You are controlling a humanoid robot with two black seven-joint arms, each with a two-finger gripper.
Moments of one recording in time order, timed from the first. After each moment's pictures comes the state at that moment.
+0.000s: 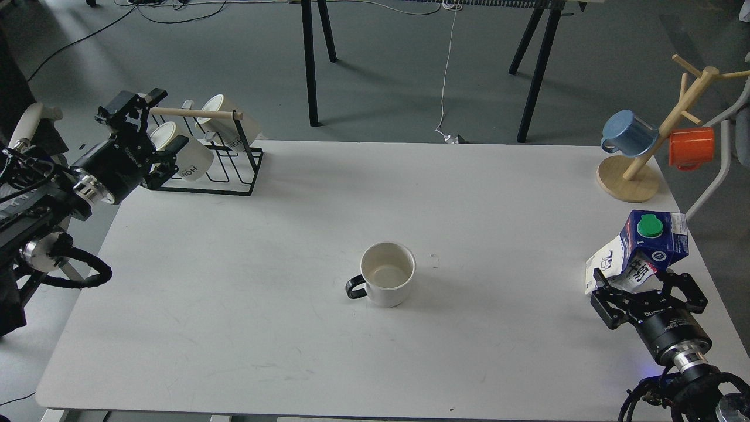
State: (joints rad) left arm -0.63 0.60 -0.59 -0.67 0.39 -0.49 -0.49; right arm -0.01 -0.47 1.01 1.04 0.67 0.49 0.02
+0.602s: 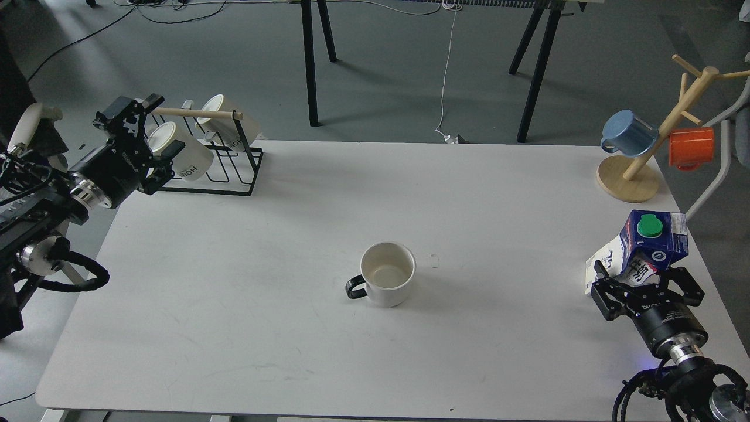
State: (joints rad) left arm -0.62 0.60 -0.59 -0.65 0.39 -0.49 -0.49; right arm 0.02 -0.45 1.00 1.00 0.66 0.49 0.02
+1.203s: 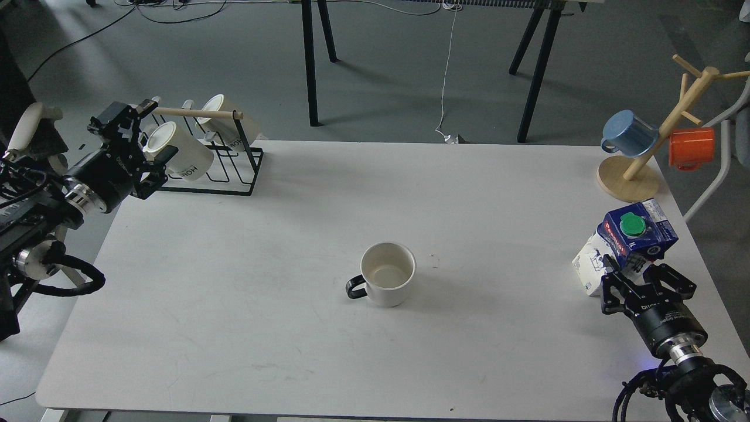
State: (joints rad) left arm -0.61 0.60 -0.59 -0.62 0.39 -0.49 -0.49; right arm 0.02 -0.44 1.01 1.00 0.65 0.49 0.02
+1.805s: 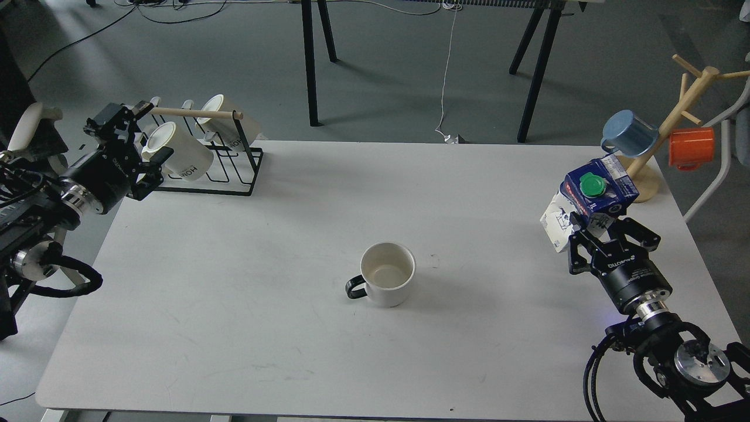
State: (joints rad) left arm -0.61 0.60 -0.59 -0.60 0.39 -0.49 -0.49; right arm 0.17 -0.36 0.95 1.04 0.55 0.49 0.00
